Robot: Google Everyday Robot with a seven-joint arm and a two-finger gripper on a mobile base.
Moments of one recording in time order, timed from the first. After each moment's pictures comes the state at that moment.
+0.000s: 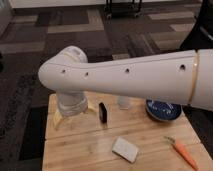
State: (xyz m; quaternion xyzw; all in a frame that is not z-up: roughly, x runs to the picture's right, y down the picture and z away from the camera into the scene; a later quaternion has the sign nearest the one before) arm -0.111 0.115 0.557 -0.31 0.16 0.50 0.80
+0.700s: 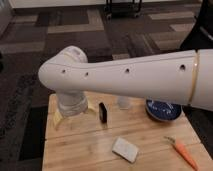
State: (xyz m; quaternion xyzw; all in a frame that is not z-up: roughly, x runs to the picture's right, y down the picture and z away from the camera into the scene) arm -0.110 0.118 0.557 -0.31 0.16 0.49 0.80
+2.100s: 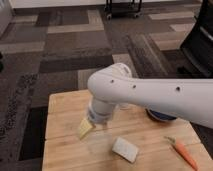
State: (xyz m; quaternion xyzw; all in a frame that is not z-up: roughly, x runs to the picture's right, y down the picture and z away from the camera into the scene) arm -0.037 0.148 0.577 -0.37 0.06 0.43 0.82
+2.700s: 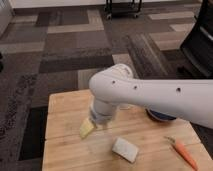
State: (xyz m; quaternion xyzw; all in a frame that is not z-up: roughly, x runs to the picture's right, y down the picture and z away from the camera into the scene) arm -0.016 0.153 0.590 -0.36 0.08 0.44 0.82
